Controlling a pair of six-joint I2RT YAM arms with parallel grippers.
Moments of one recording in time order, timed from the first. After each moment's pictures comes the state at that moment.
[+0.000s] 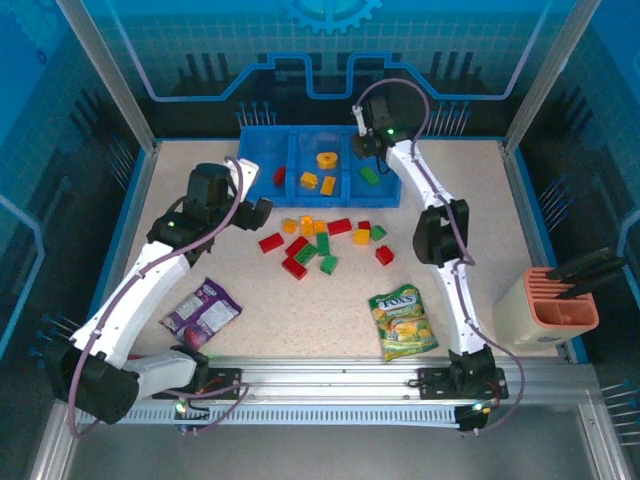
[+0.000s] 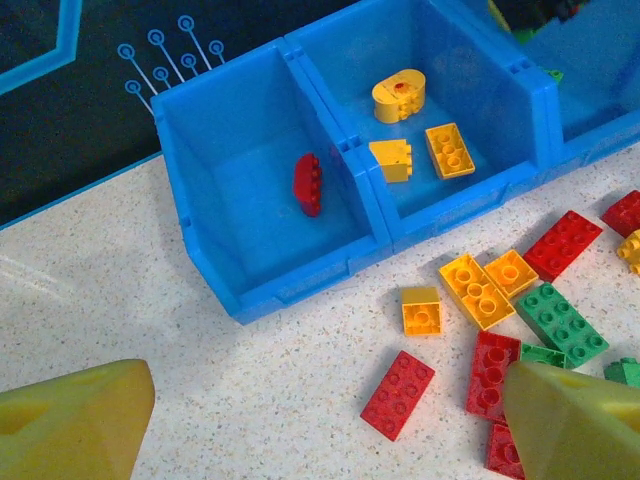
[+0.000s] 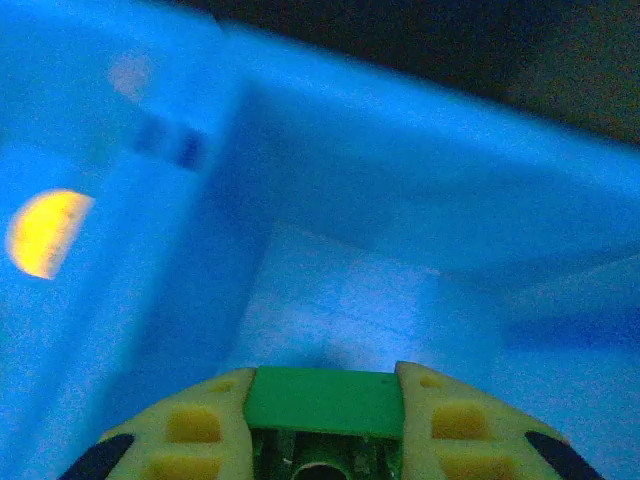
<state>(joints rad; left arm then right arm) -0.31 1.18 1.14 -0.55 -0.11 0.16 0.30 2.66 2.65 -0.83 0.09 -0.03</state>
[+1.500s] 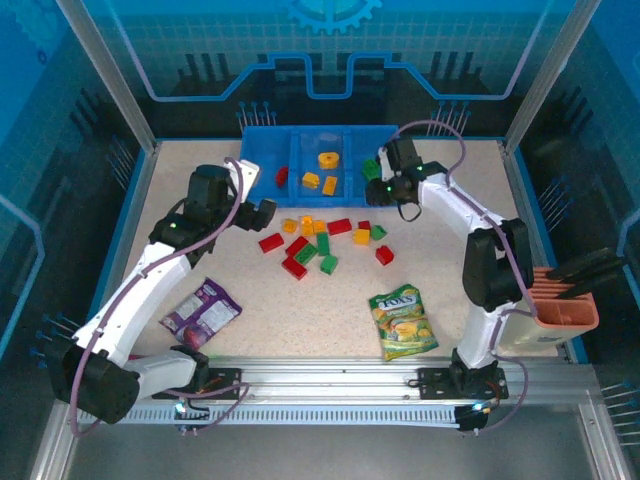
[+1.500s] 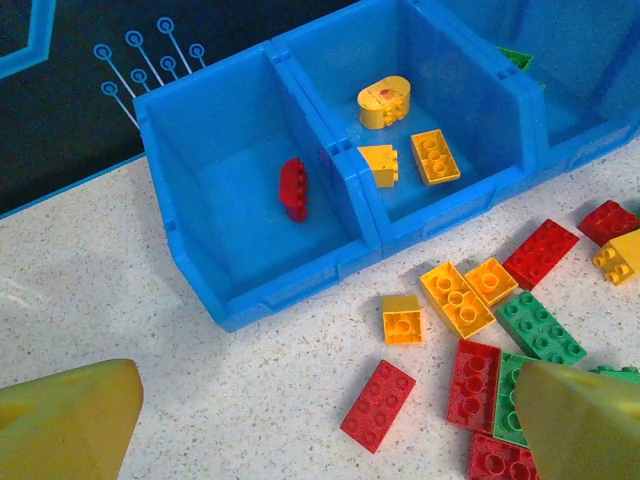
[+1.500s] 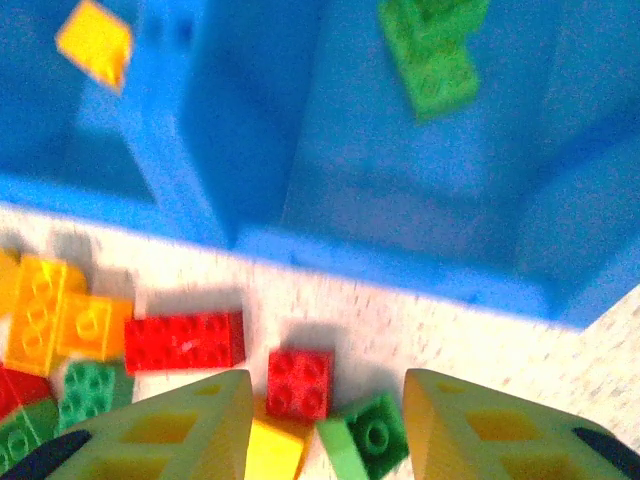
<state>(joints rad) -0.30 1.18 1.11 -0.50 -0.06 0.14 0.32 1.86 1.49 -0.65 -0.09 0.20</state>
